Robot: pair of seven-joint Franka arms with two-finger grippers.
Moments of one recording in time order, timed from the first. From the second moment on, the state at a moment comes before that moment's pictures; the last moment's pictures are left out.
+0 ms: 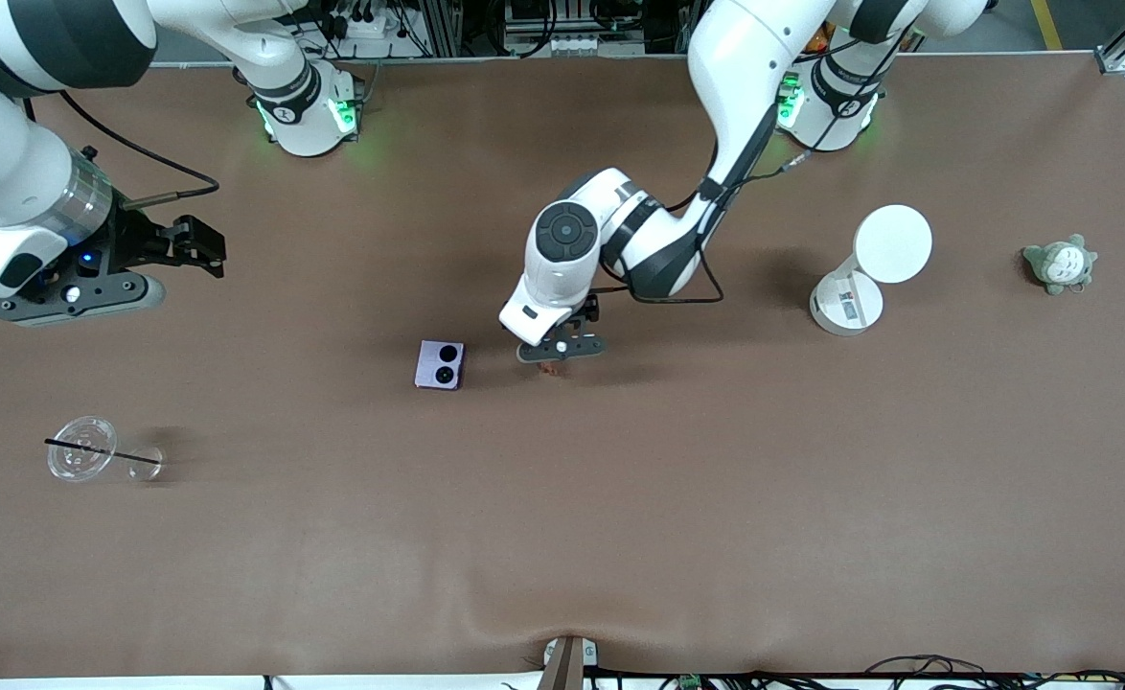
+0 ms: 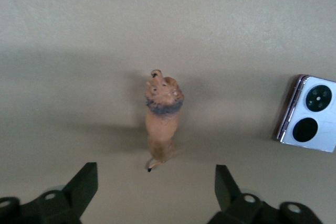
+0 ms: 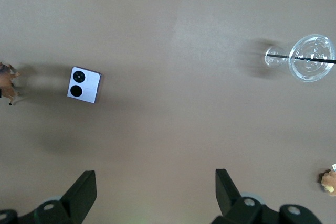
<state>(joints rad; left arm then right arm) -0.80 0.76 -0.05 -1.42 -0.10 2.23 -0.91 0.22 0.11 -0.03 -1.49 -0.03 1.50 -0.01</state>
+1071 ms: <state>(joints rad) -0.82 0.84 -0.03 -1.41 -0.02 2.30 -0.96 0.24 0.13 -0.03 -1.49 -0.03 1.51 -0.01</state>
